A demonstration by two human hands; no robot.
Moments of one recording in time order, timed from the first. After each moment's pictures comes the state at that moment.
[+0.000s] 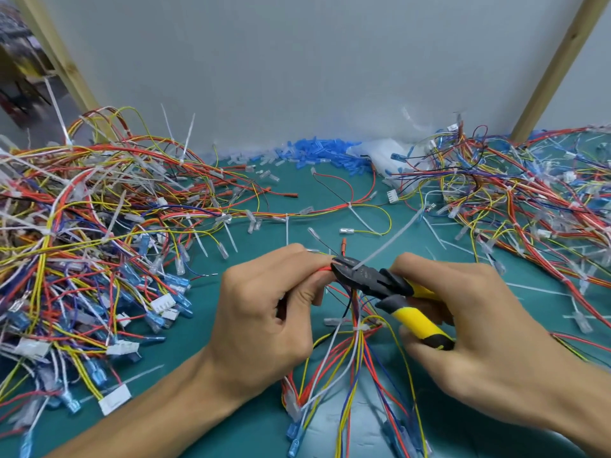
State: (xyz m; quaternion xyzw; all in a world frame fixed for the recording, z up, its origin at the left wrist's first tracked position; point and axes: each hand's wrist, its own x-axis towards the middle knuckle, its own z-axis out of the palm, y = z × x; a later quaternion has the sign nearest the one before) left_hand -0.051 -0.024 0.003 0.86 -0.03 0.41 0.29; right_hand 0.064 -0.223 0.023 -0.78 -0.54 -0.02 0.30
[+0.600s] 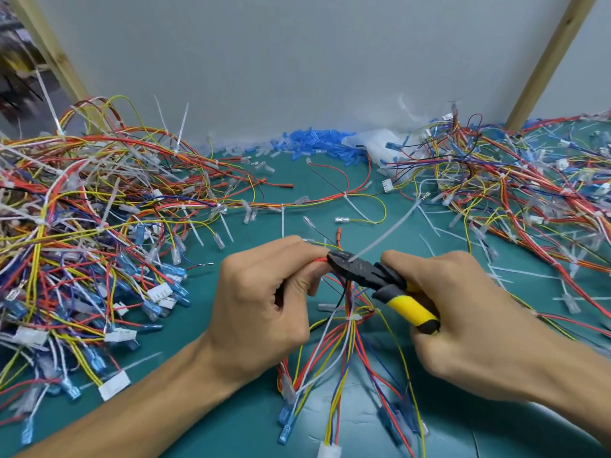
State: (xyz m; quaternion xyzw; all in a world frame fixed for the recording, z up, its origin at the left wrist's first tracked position) left_hand -0.050 -0.025 0.000 0.87 -0.03 0.40 0.28; right_hand 0.064 -0.221 0.025 -0.80 -0.54 0.04 0.25
